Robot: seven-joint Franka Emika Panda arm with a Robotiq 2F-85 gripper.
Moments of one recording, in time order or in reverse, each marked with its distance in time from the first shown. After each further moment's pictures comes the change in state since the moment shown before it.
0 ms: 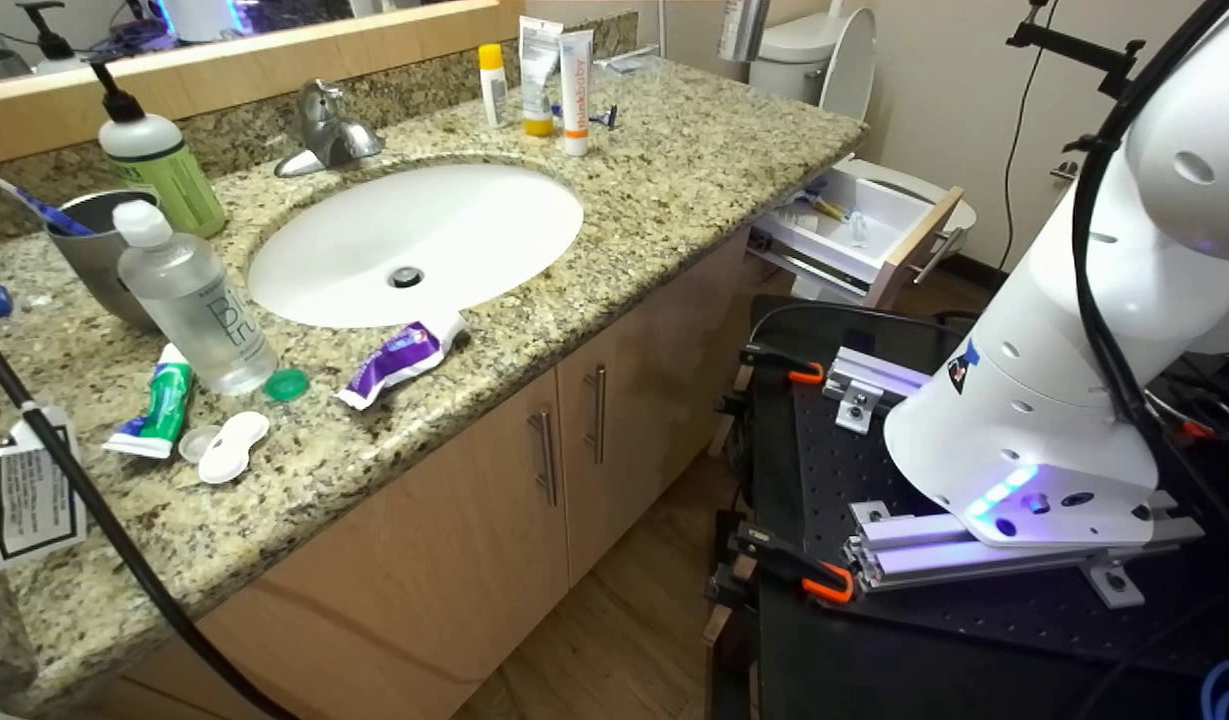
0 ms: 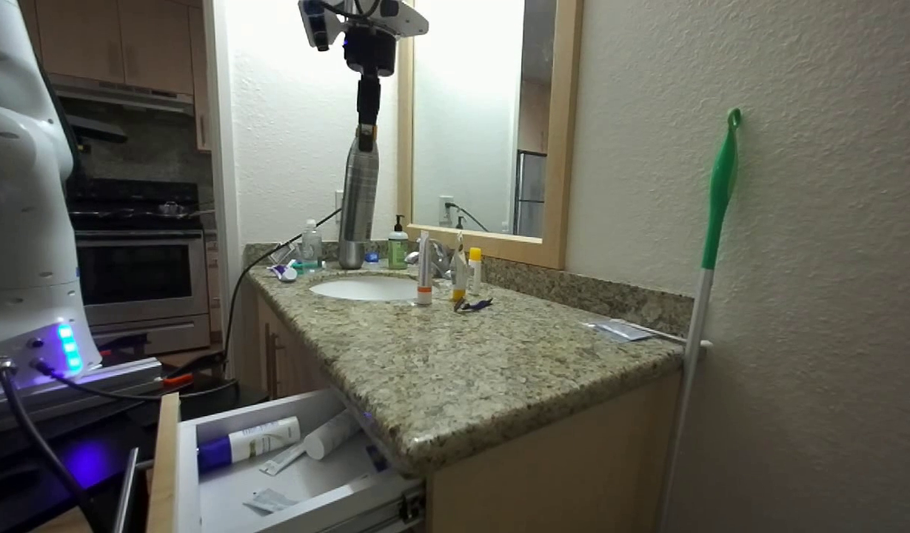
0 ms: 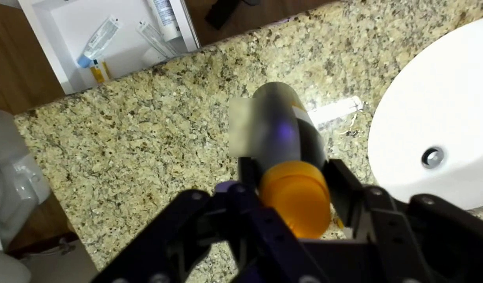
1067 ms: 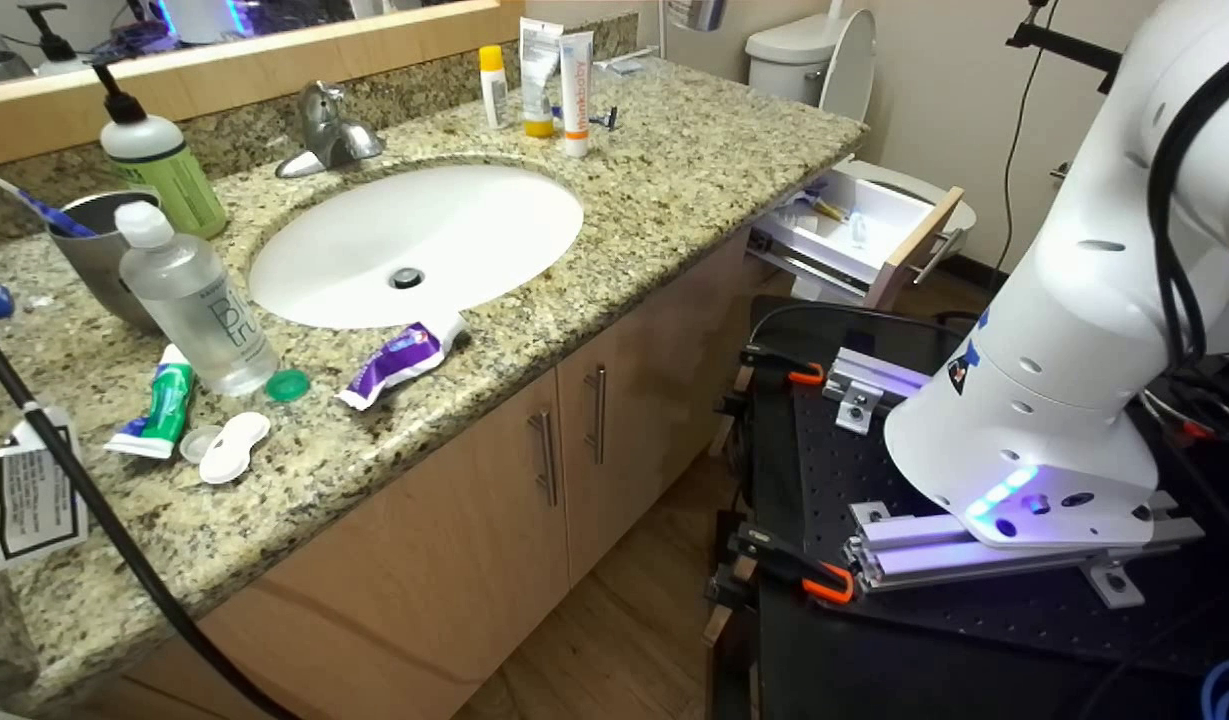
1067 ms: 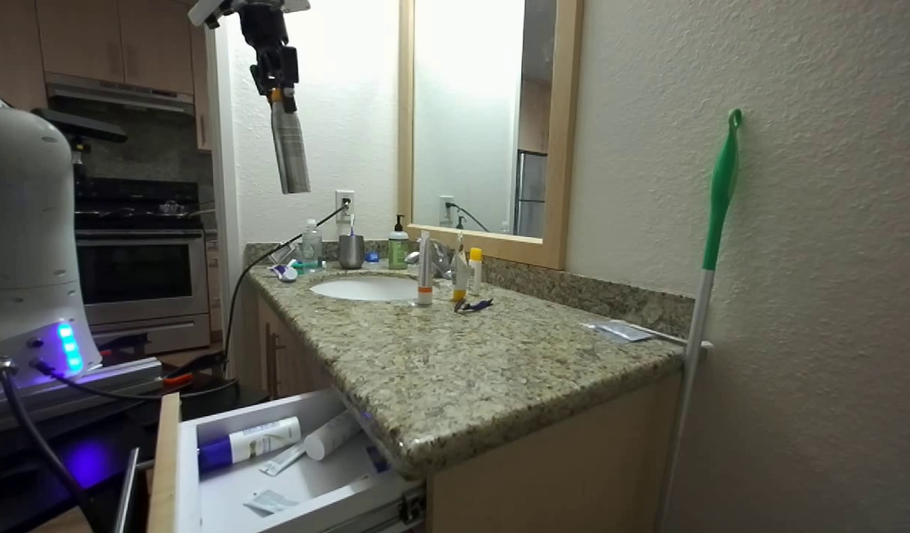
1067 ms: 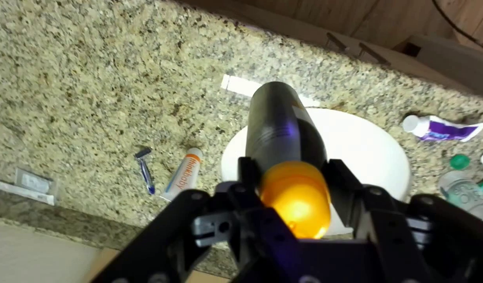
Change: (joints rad) arm 0.300 -0.646 0.252 -0.399 -0.203 0.013 -0.013
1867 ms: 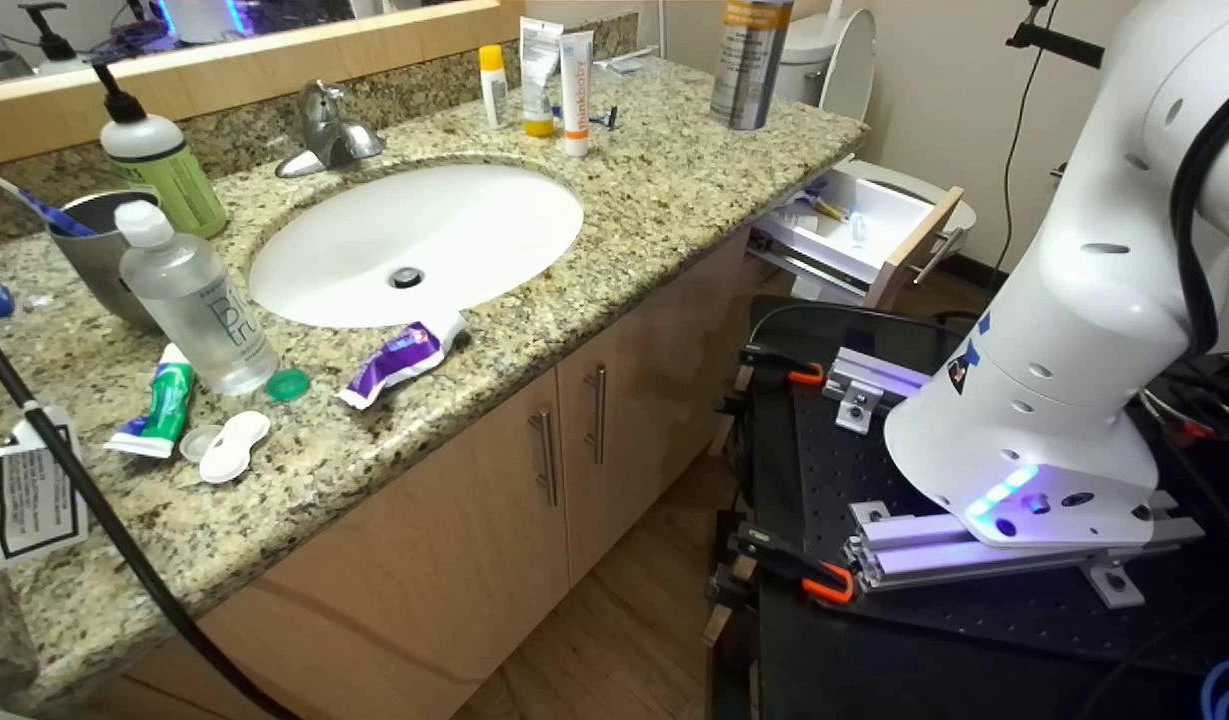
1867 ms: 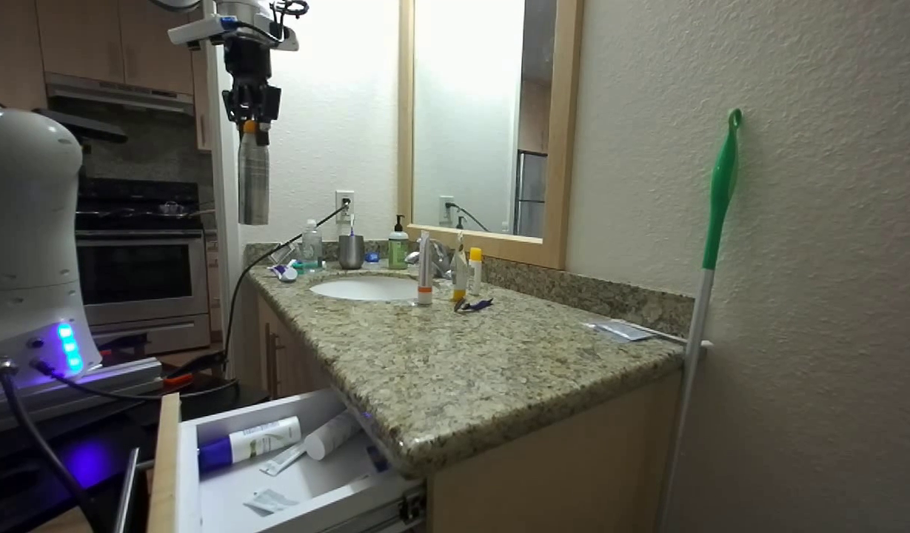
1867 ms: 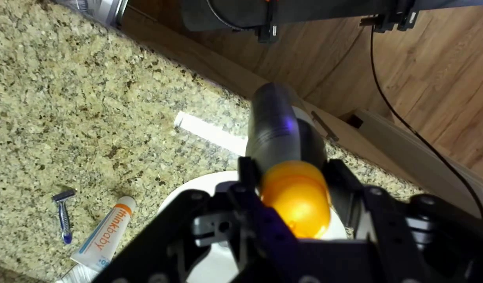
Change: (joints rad) arm 0.118 -0.066 -0.097 -0.131 -0.003 -0.079 -0.111
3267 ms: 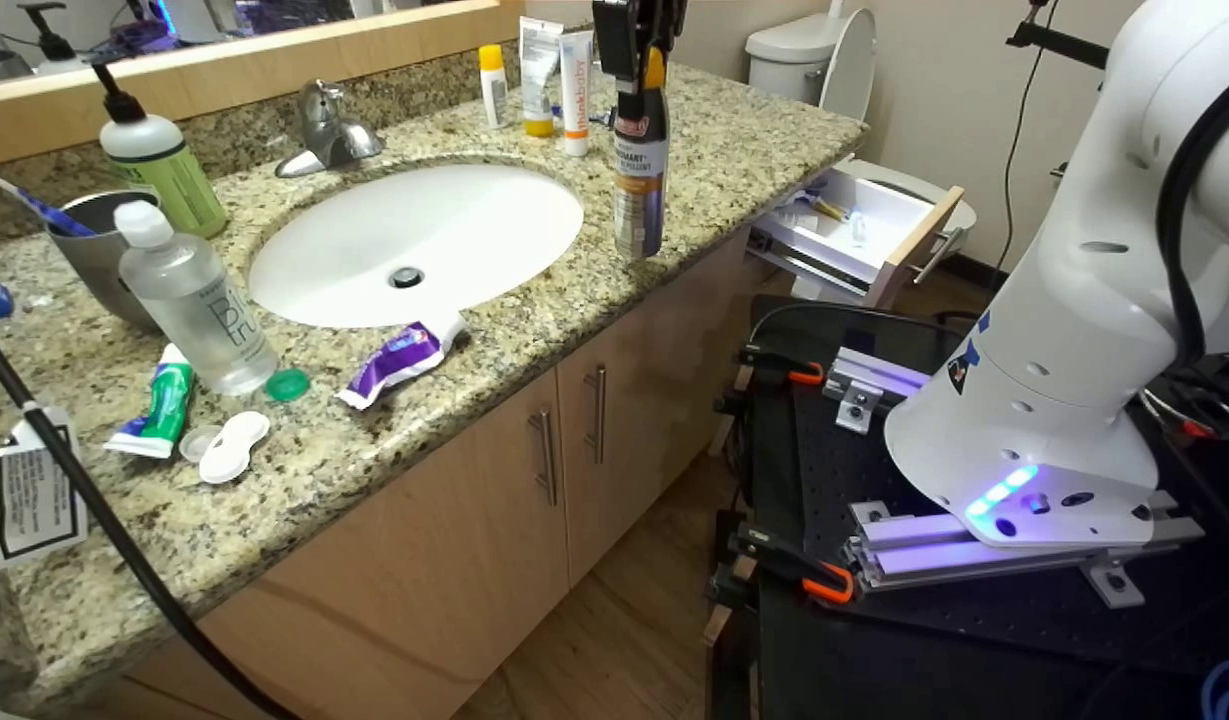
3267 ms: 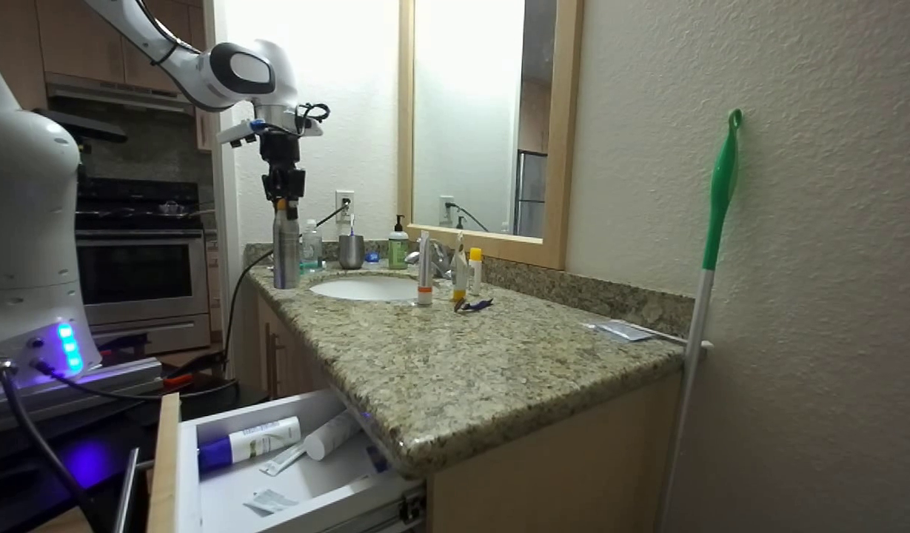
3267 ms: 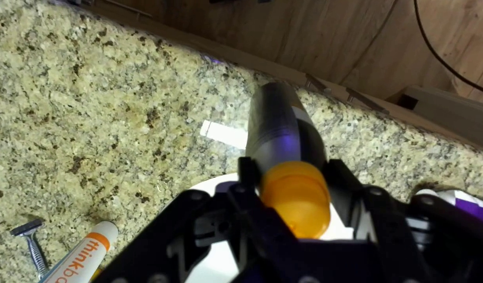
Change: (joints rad) arm -0.037 0.354 0.134 -0.160 0.014 0.470 0.279
